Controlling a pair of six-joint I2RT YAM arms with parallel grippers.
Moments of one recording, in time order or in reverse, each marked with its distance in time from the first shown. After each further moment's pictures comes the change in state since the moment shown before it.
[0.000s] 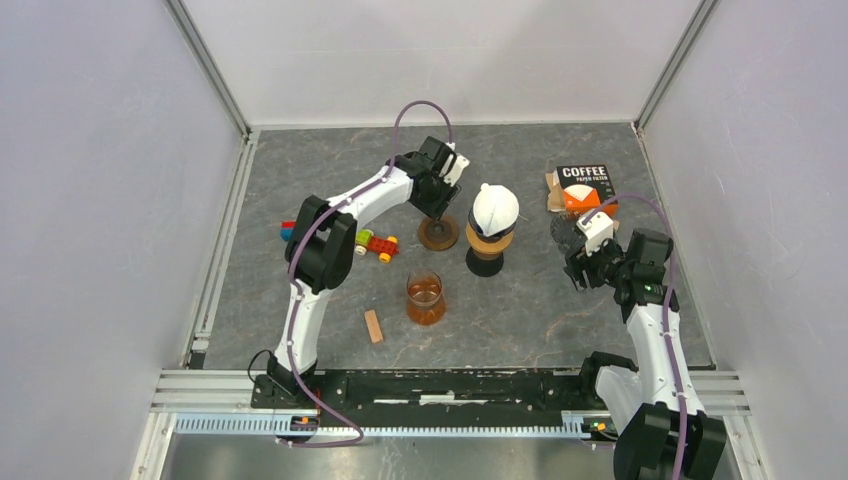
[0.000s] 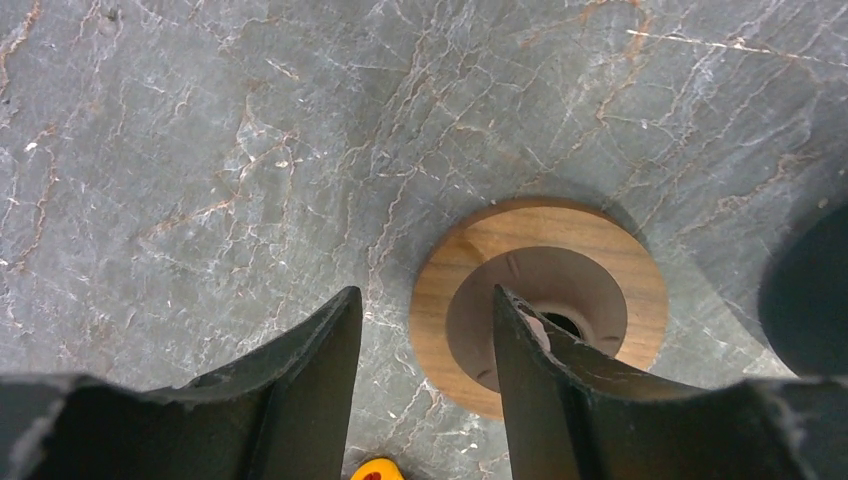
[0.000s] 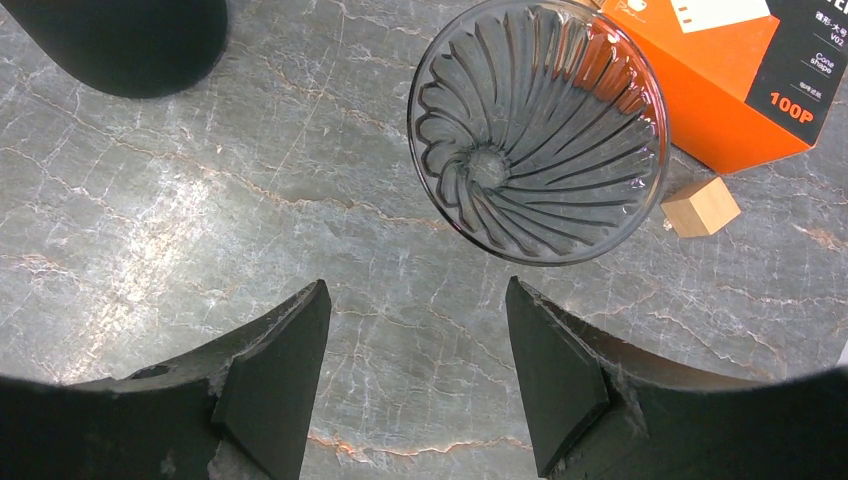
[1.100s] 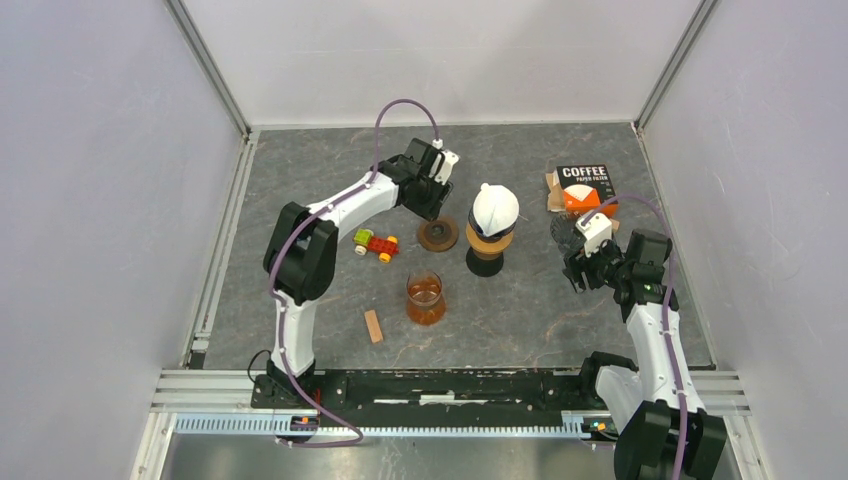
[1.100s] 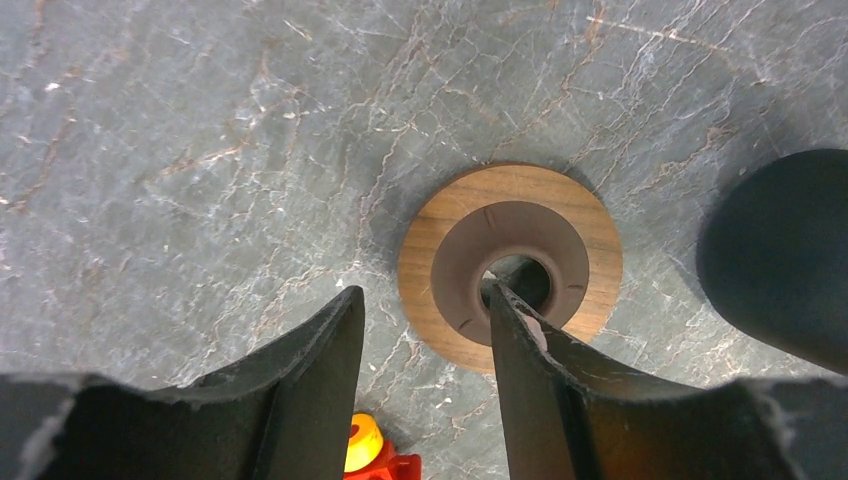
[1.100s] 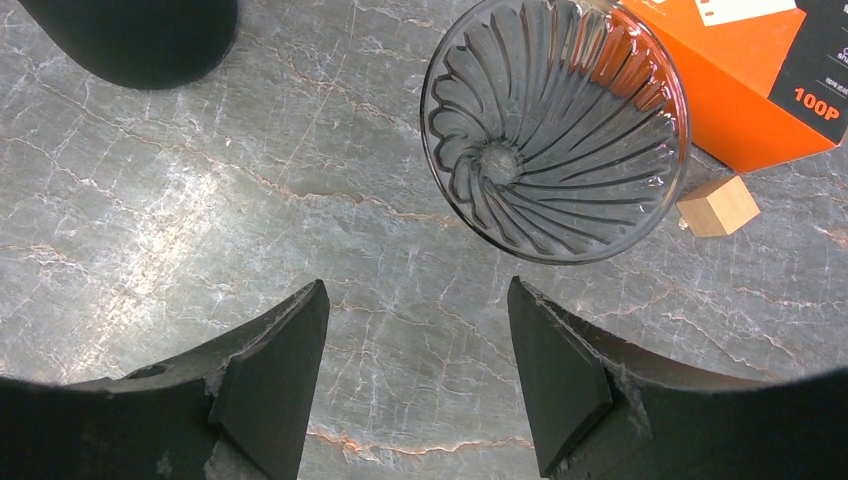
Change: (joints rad) left arm 0.015 -0.165 -0.177 0.109 0.025 -0.071; right arm 0.000 0.007 -0.005 -0.011 -0.010 -0.008
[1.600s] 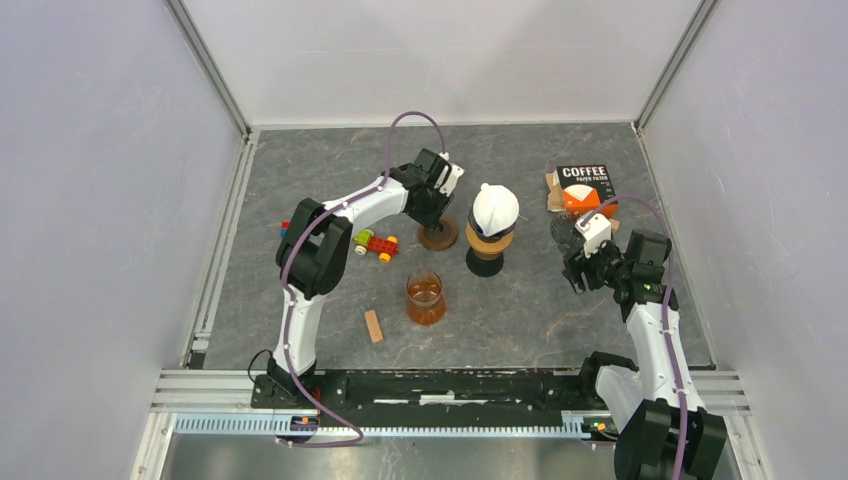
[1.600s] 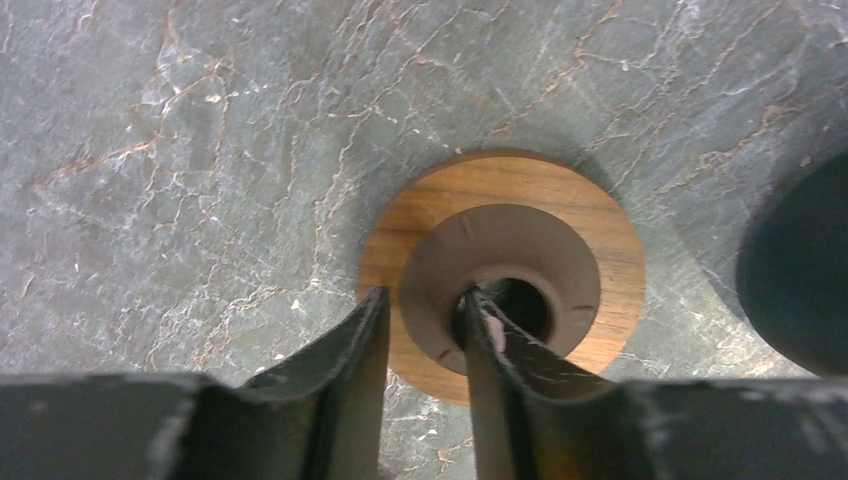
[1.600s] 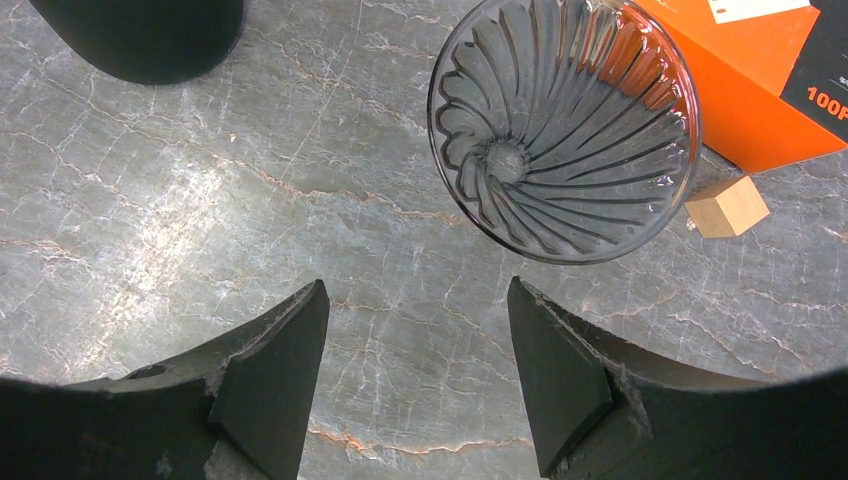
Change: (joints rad) left arm -0.022 0.098 0.003 -0.008 -0.008 0.000; right arm 0.000 0.007 -0.002 -0.005 -0.007 -0.008
